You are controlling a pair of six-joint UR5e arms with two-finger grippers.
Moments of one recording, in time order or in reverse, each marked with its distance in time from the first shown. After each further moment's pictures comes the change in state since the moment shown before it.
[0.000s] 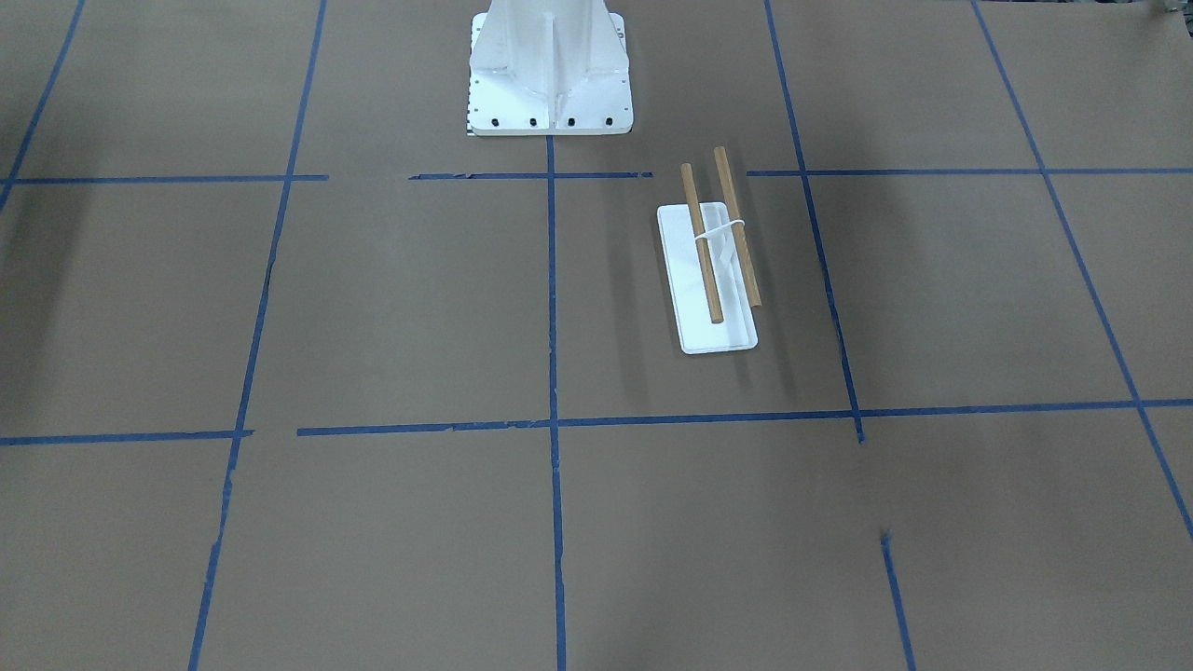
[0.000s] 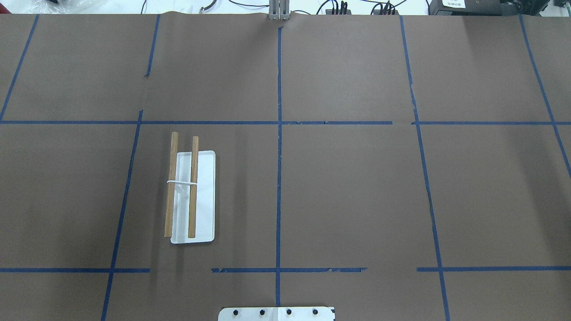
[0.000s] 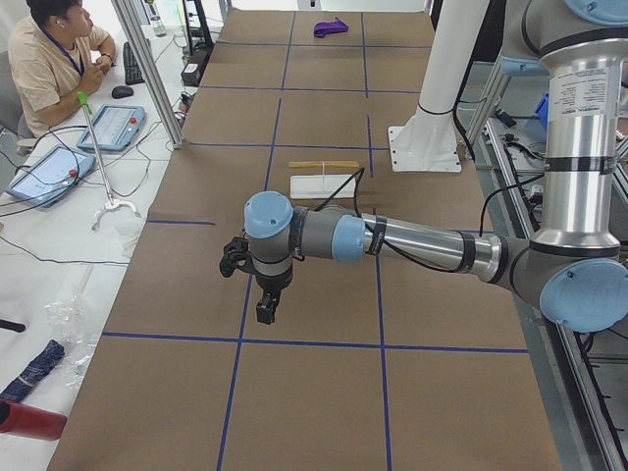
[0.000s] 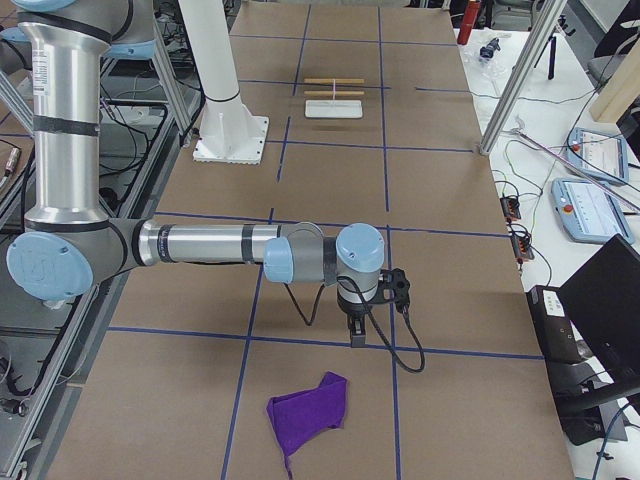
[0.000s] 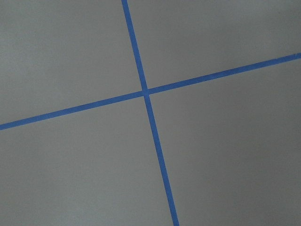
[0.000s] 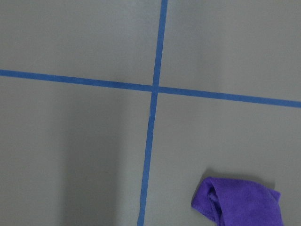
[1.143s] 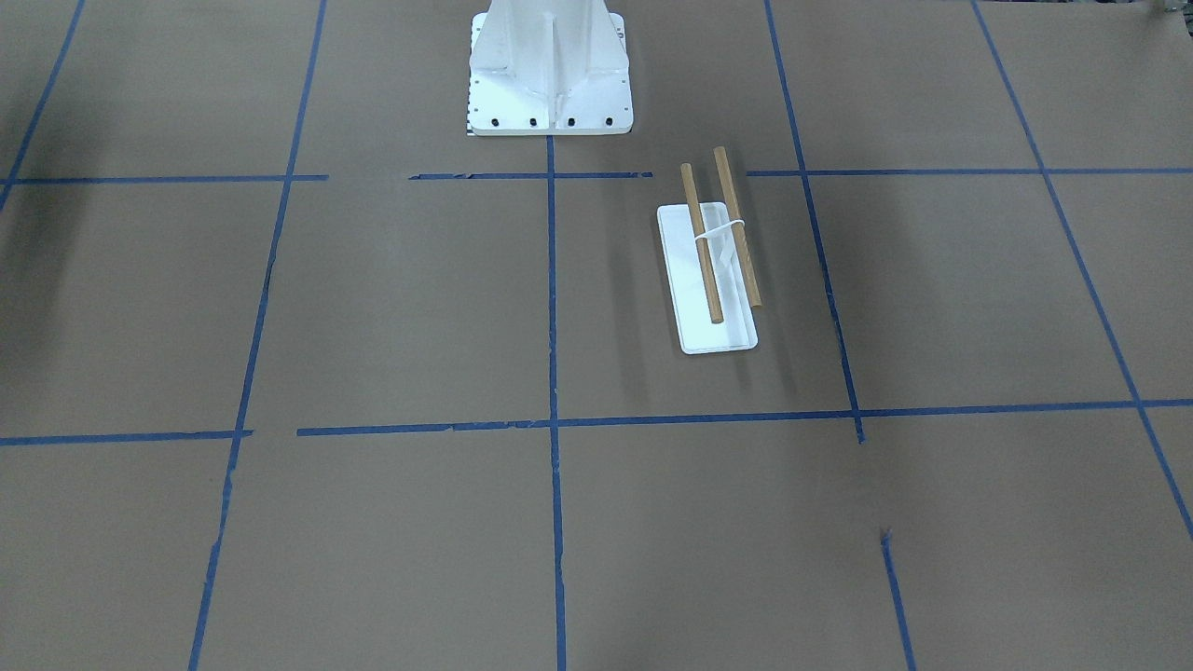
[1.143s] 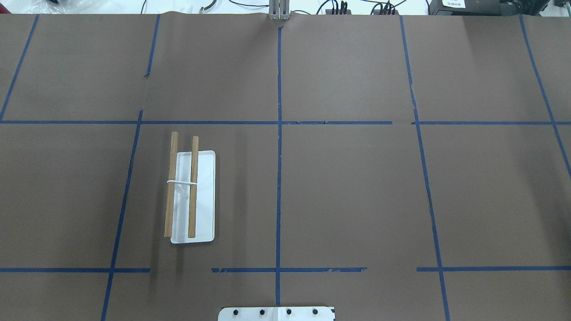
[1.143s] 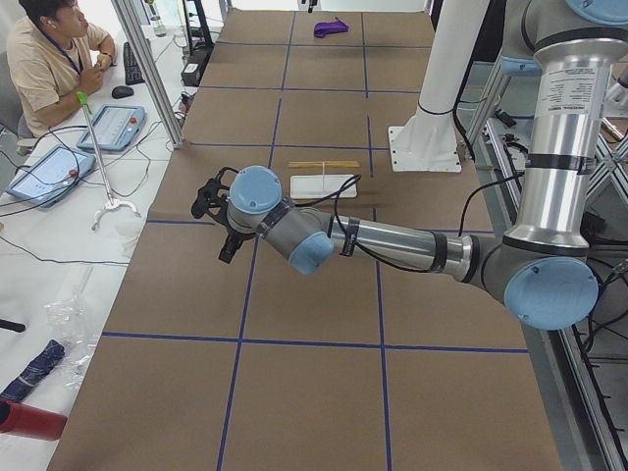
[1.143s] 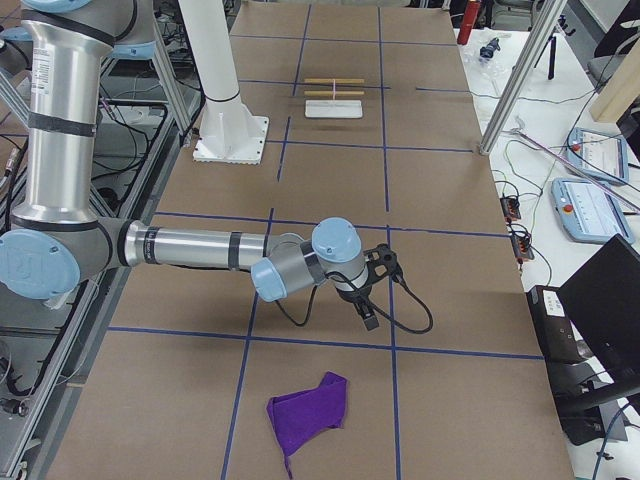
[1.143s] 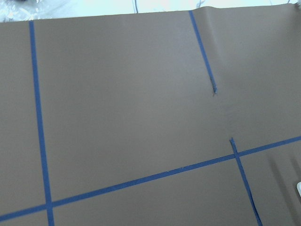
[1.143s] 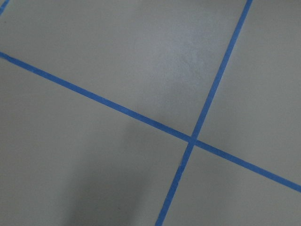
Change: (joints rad) left arm 0.006 -0.094 0.161 -0.754 -0.242 -0.393; right arm -0.079 -0.112 -0.010 0.450 -0.028 -0.018
